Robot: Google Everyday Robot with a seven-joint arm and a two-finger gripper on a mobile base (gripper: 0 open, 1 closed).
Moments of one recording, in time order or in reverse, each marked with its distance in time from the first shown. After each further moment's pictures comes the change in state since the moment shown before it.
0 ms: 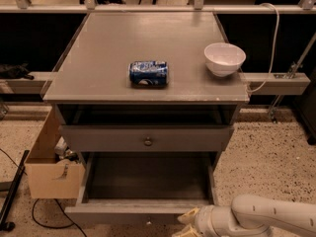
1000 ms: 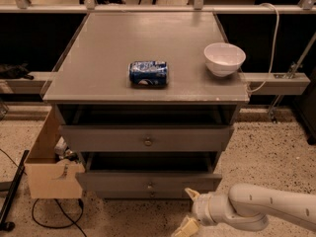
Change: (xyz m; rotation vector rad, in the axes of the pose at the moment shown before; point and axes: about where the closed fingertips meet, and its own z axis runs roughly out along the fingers) arm -0.029 -0.025 -0.001 0.030 -0.017 -0.054
